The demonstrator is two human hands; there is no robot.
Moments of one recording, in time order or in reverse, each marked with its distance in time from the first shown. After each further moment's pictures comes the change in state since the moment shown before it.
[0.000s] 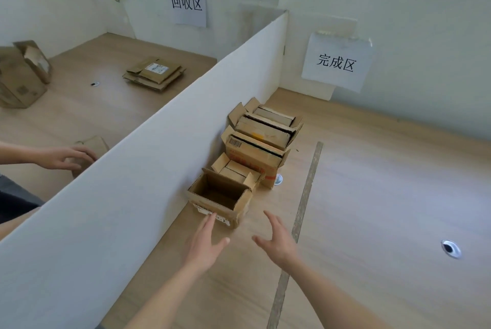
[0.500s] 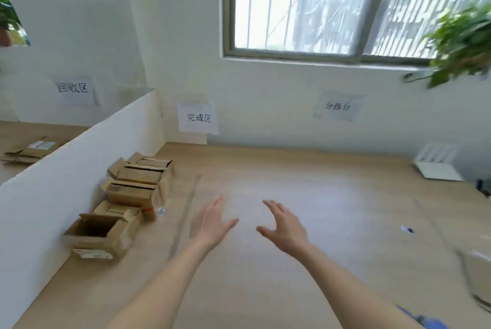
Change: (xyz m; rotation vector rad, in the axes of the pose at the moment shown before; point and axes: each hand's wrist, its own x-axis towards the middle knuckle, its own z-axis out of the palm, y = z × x) left_hand -0.231 0.361 0.140 0.328 0.082 0.564; right_hand -0.316 0.169 -0.326 -0.285 0.460 -0.016
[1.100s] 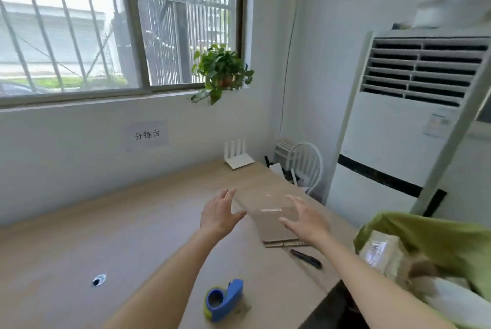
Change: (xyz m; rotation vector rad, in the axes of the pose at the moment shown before) left_hand -0.137 0.539 0.146 -0.028 -0.201 0.746; right_hand -0.363 0.371 -0.307 -0.089 0.388 0.698
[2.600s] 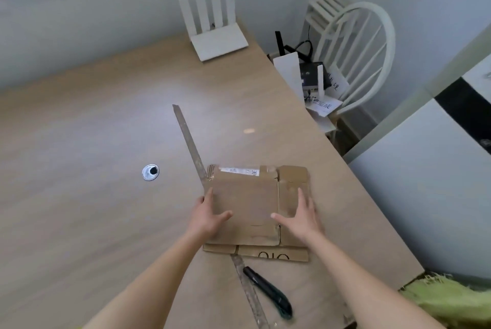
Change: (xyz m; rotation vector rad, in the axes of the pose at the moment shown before) left_hand 0.372 -0.027 0.491 -0.272 -0.465 -0.771; right_hand 0.437 0.372 0.292 0.181 -0.597 0.463
